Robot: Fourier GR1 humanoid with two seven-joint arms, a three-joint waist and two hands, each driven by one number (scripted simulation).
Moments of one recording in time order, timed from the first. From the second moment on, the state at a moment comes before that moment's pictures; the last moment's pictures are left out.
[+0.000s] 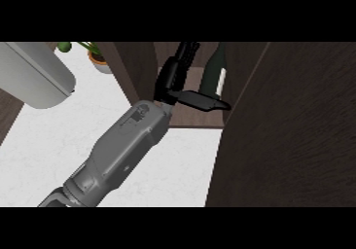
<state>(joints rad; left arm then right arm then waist) -0.94 0.01 -0.44 -0.75 0.62 0.25 -0.47 -0.59 -0.21 -0.03 -2.41 -0.18 -0.12 0.95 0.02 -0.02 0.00</state>
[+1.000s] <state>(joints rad) -0.41 0.03 -0.79 -1.61 0.50 0.76 -0.29 -0.61 -0.22 0.01 -2.43 -0.15 -0.14 0.96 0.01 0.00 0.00</state>
